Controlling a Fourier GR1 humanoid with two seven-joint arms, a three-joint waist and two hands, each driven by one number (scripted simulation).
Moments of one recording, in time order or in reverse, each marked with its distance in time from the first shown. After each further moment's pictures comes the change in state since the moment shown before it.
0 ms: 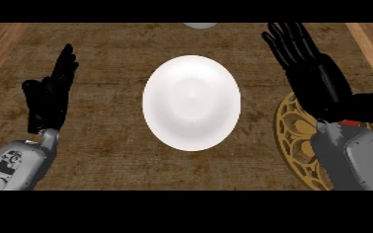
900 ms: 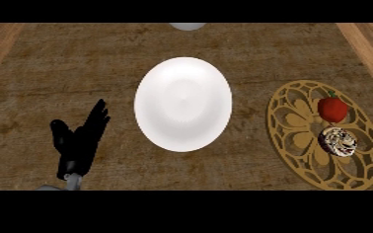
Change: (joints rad) left arm 0.278 -0.168 -0.045 0.028 0.173 -0.125 -0.026; right arm 0.557 -0.296 -0.667 0.182 0.201 -0.304 -0.220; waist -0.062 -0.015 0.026
